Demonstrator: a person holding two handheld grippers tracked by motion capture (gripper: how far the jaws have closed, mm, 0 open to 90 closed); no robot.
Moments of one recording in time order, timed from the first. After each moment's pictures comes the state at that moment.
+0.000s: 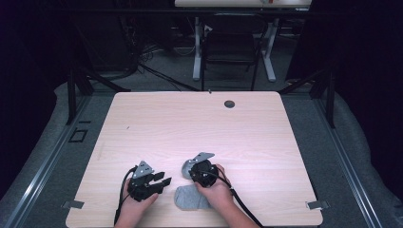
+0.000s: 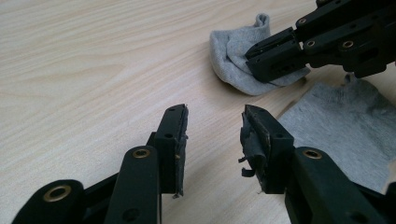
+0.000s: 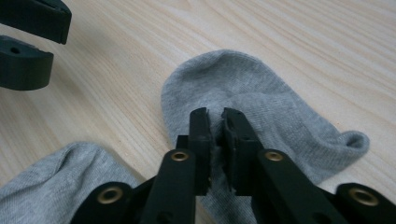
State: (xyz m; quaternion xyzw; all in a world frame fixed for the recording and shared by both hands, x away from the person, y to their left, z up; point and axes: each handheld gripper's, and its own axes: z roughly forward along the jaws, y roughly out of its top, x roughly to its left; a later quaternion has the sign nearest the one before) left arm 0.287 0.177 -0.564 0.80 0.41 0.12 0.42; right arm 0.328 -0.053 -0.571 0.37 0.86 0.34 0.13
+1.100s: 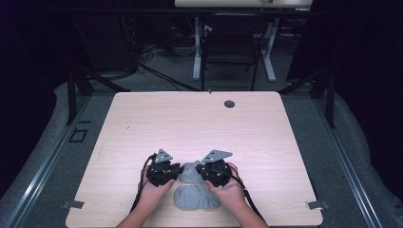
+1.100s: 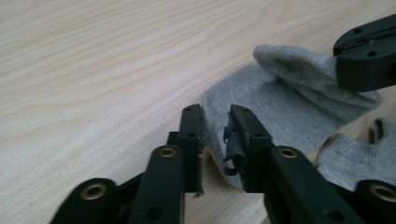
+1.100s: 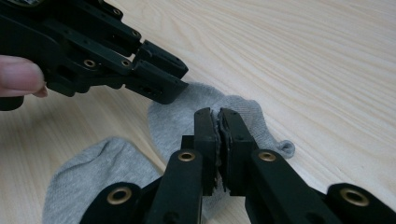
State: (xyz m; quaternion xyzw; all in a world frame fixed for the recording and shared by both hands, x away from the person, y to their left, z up) left arm 0.331 0.129 -0.567 0.81 0.41 0.11 0.40; right arm 0.315 -0.089 -0.539 0.35 0.83 0.41 0.13
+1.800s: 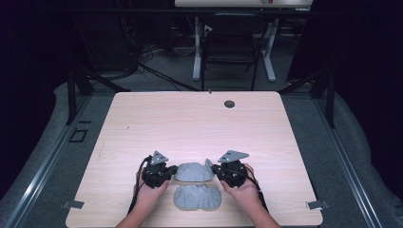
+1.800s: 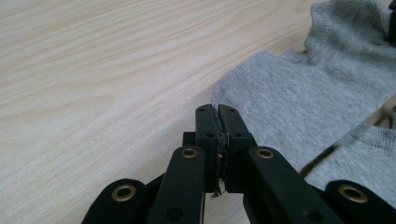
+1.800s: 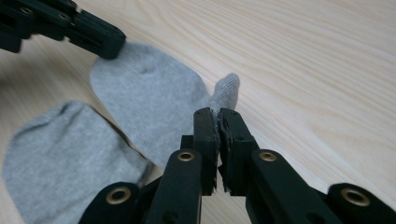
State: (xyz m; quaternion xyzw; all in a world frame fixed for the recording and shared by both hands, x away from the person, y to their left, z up) left arm 0.324 0.142 -0.567 0.81 0.43 0.12 0.39; right arm 0.312 -0.135 -0.543 0.38 0.83 0.38 0.14
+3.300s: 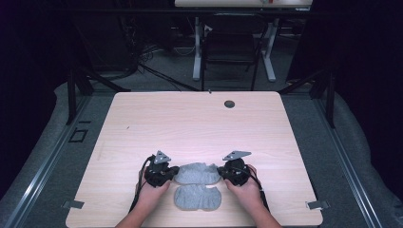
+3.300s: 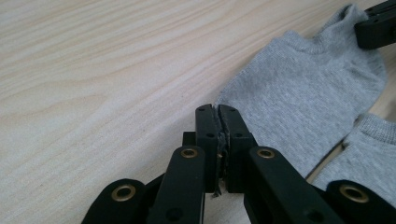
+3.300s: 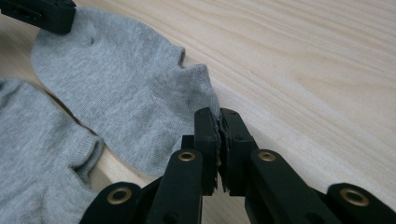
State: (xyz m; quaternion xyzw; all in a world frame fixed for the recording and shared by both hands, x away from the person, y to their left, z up) left arm 0.330 0.138 -0.572 0.82 0.42 0.11 0.38; right arm 0.328 -0.147 -0.568 0.43 0.83 0.35 0.11
